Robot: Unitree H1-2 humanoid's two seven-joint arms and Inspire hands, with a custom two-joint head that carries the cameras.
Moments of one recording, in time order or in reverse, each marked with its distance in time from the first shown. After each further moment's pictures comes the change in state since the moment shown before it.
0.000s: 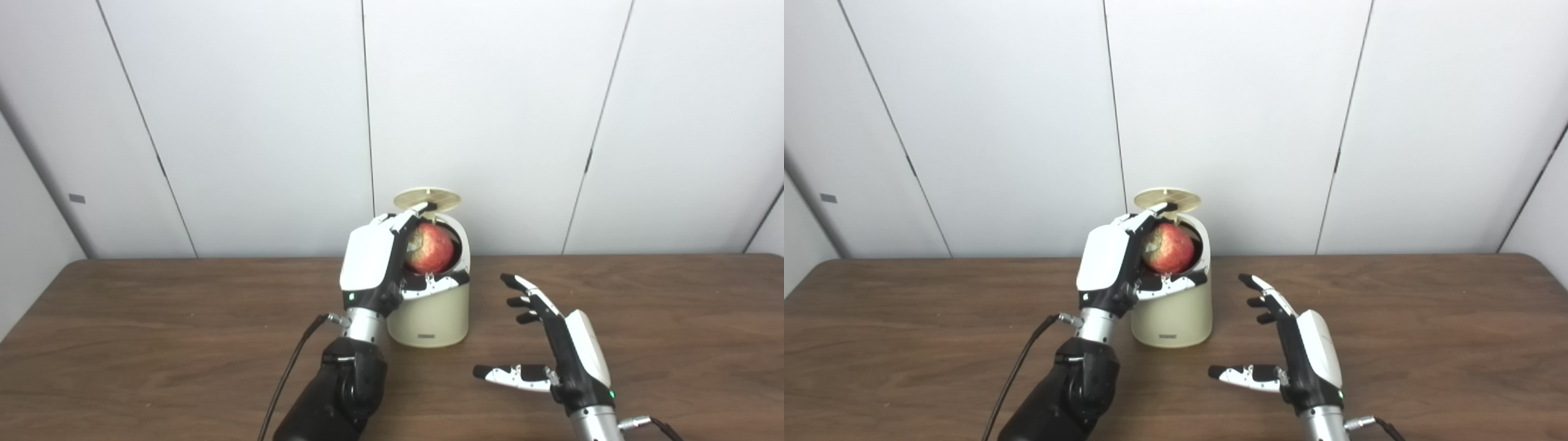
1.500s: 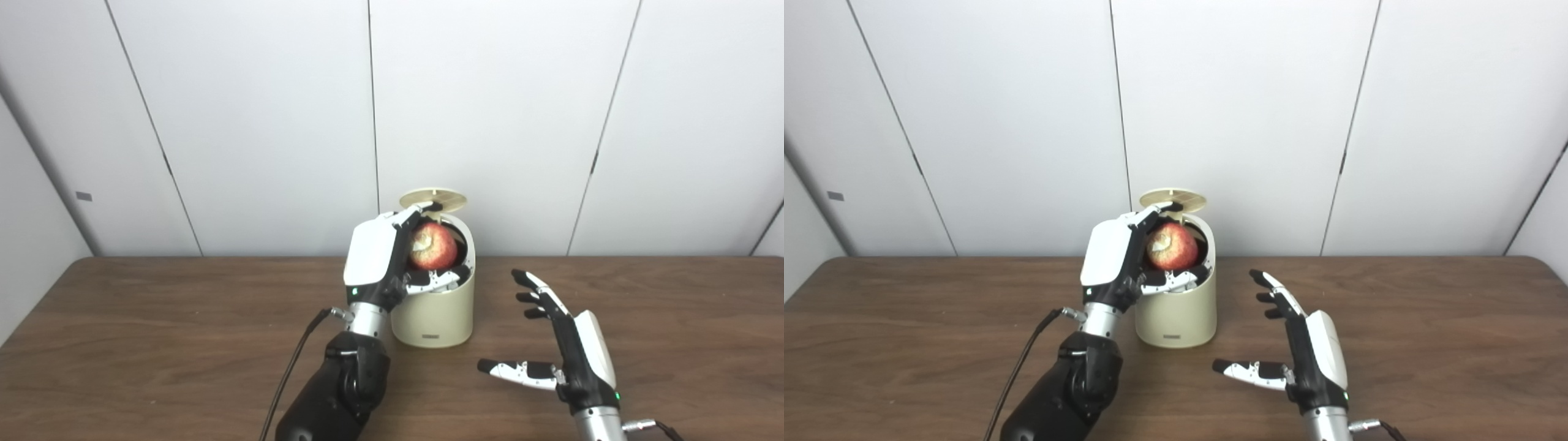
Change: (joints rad) left arm -0.031 0.001 -0.020 0.041 -0.021 -0.013 0.011; right arm -0.001 0.009 -0.015 0.009 0.018 -0.023 -0.037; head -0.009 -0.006
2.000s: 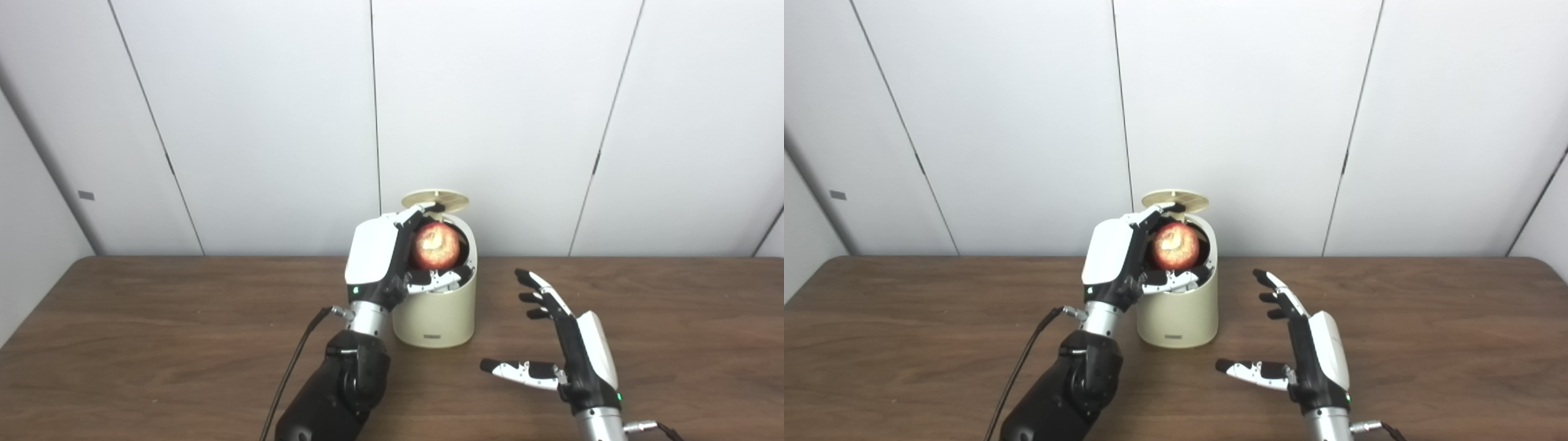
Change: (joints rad) left arm -0.005 0.003 -0.008 0.004 -0.009 -0.006 -0.007; right arm 0.001 0.005 -0.012 0.022 -0.001 -0.006 -0.017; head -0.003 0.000
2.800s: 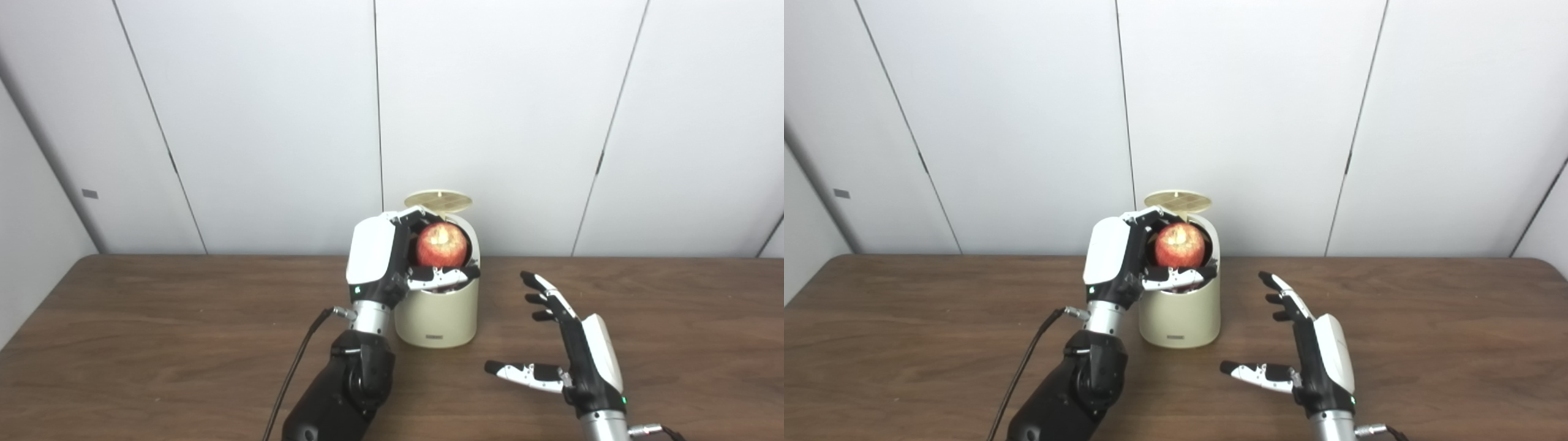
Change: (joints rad) left arm -0.009 -0.013 0.013 0.030 -0.029 -0.049 0.042; right arm 0.003 -0.001 -0.009 0.009 -0.002 -0.010 -0.001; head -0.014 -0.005
